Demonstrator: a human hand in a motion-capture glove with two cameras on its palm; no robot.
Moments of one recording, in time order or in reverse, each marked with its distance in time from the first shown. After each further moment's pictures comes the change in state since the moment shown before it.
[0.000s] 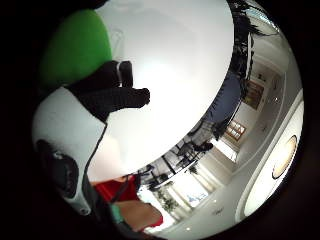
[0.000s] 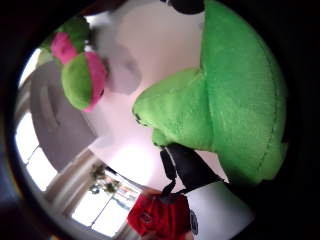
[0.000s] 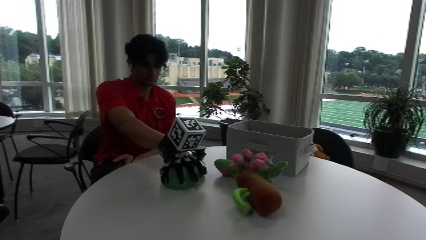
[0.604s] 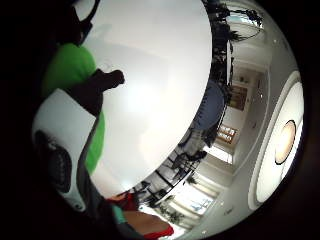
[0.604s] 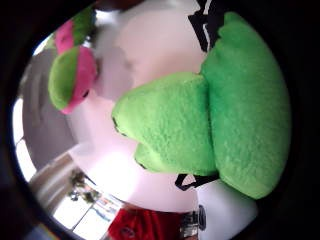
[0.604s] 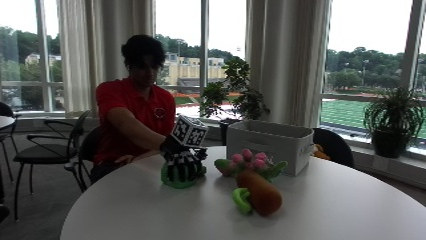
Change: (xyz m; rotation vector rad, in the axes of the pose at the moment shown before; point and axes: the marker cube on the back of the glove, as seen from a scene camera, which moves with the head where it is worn) arm -0.013 0.000 0.006 0.212 0.172 0.000
